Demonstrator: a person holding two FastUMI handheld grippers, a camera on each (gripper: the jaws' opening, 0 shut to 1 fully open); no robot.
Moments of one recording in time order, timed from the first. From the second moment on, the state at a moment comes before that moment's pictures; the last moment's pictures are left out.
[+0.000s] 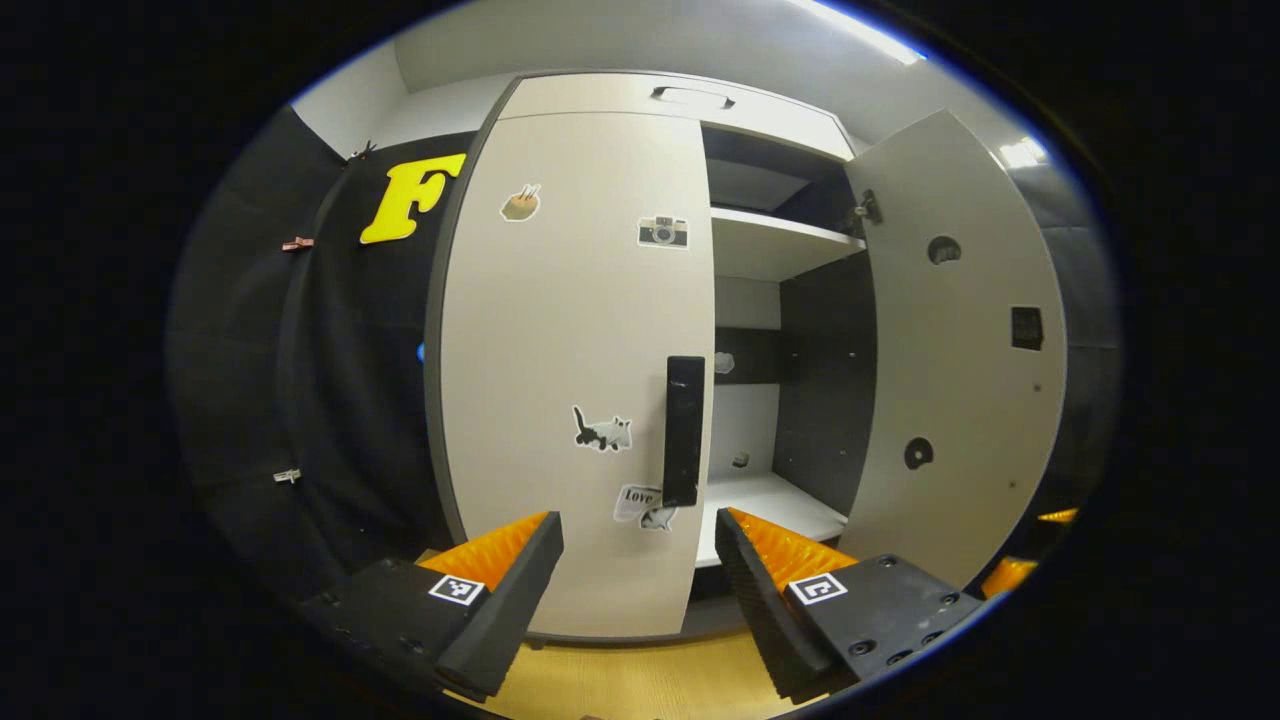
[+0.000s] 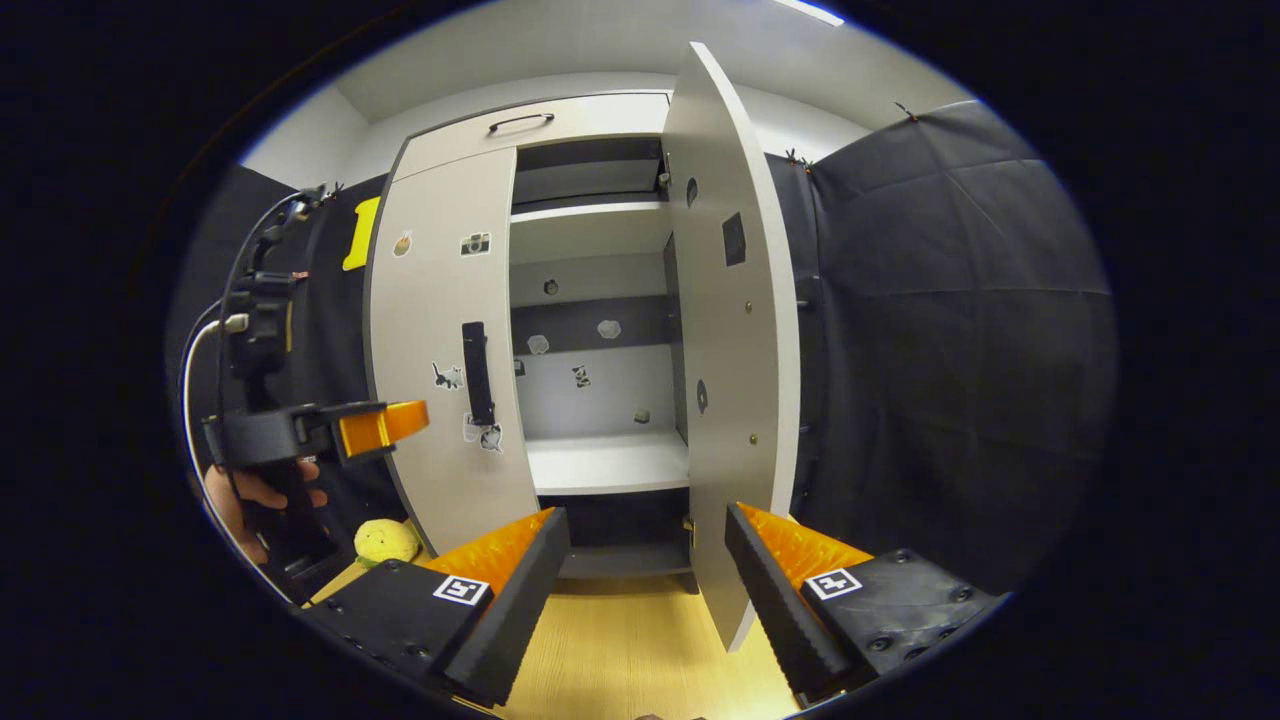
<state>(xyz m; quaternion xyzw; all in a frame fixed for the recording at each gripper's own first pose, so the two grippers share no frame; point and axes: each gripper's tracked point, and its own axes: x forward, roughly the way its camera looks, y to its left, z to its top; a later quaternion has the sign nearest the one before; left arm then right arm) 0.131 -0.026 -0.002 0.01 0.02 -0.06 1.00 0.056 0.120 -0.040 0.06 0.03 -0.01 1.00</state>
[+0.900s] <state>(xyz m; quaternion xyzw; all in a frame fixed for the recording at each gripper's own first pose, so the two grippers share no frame) 0.246 -0.070 0.012 -0.01 0.04 -0.02 1.00 0.106 0.128 -0.067 0.05 0.04 0.09 0.99</state>
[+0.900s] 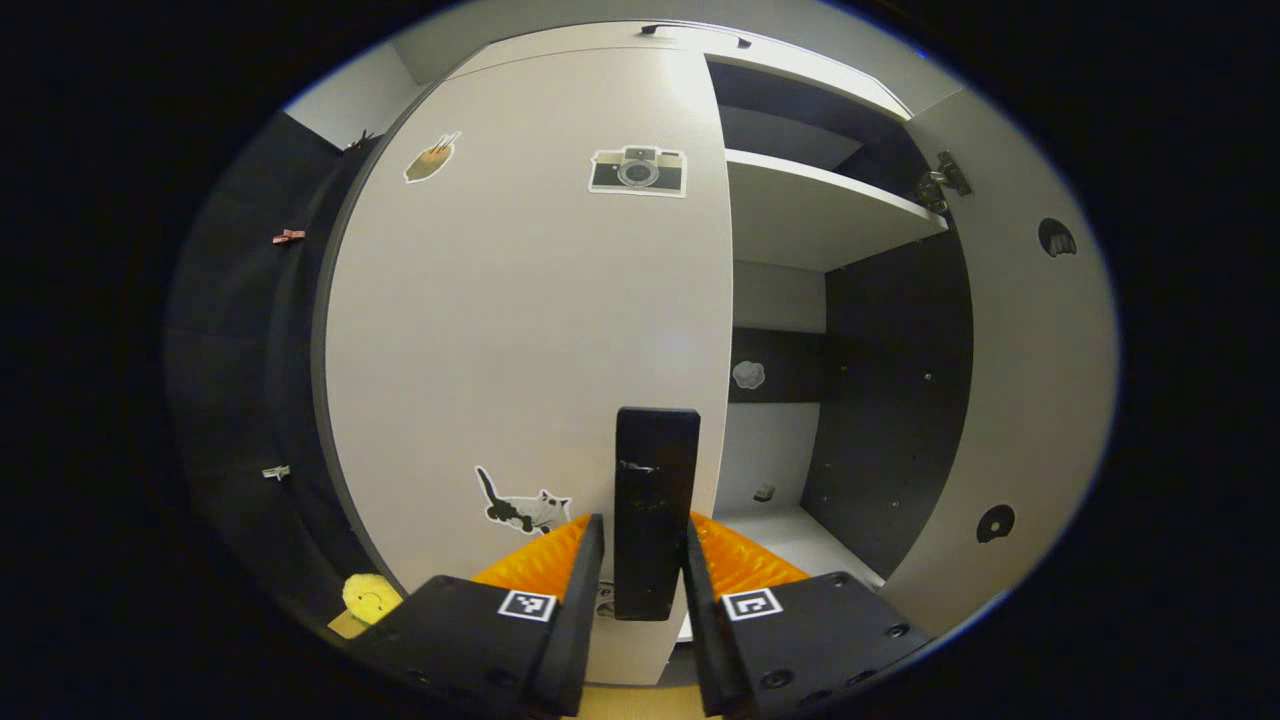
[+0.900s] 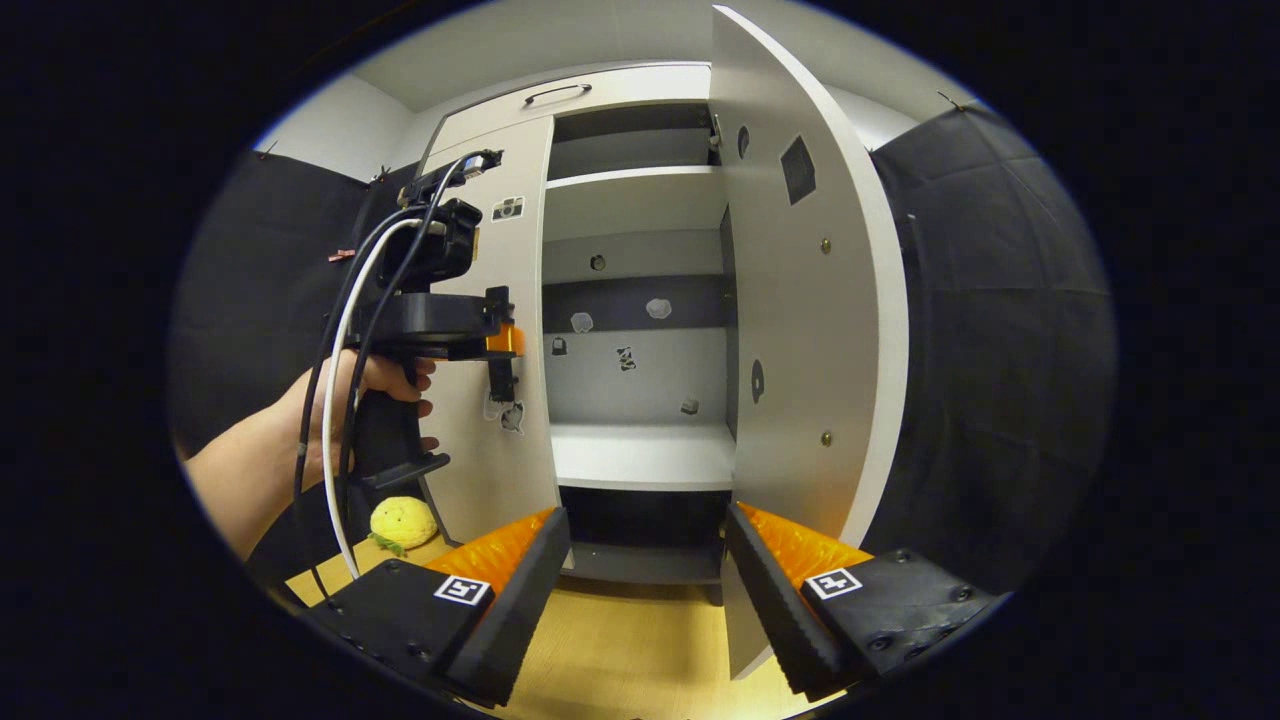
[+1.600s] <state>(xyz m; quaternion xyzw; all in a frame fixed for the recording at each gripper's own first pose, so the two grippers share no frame) 0.230 -0.066 0.015 -0.03 0.03 -0.06 1.00 0.114 0.137 -0.086 0.06 0.08 0.11 0.99</state>
